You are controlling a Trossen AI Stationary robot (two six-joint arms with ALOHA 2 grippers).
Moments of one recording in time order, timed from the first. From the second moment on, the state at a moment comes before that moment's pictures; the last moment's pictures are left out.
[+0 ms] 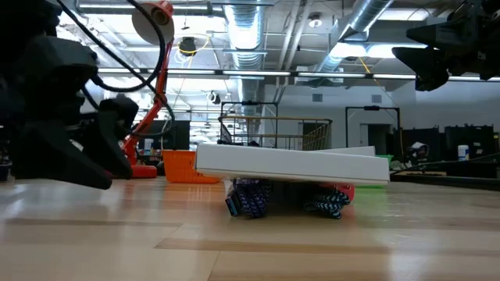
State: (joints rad) left arm -0.54 1.62 0.28 0.75 -0.38 0.14; right arm 0.08 0.01 0.00 0.16 0.08 0.08
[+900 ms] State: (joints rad) left arm -0.55 1.62 0.46 0.64 -0.42 0.99; right arm 0.08 0.01 0.00 0.16 0.08 0.08
